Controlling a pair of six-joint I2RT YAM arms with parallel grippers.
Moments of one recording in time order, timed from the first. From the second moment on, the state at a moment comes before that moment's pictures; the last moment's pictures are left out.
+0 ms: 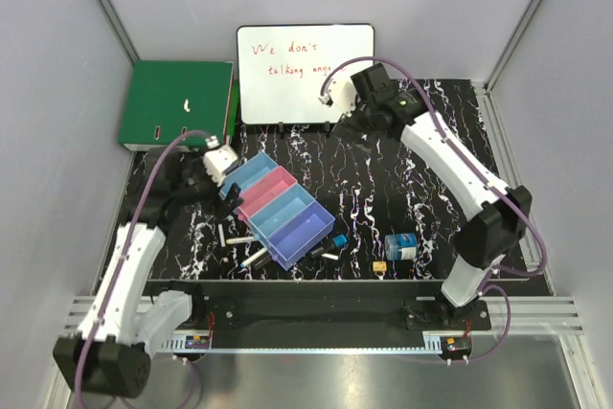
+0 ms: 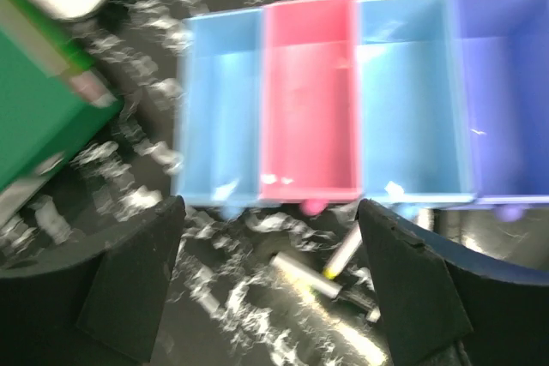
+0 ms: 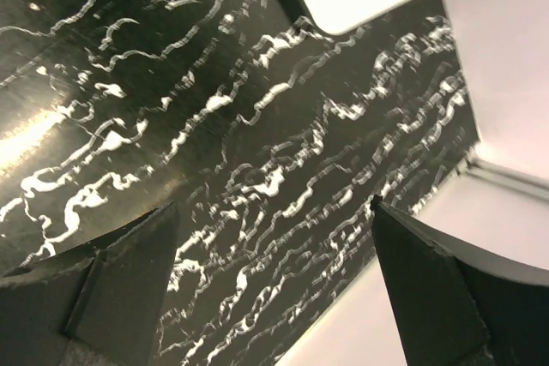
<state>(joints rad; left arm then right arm) -0.05 0.85 0.84 -0.66 0.58 0.57 0.56 1.76 1.81 -0.93 0.19 -0.61</state>
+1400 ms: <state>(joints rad) -0.52 1.53 1.06 -0.63 0.19 0.28 0.46 1.42 1.68 -0.92 0.34 -0.63</state>
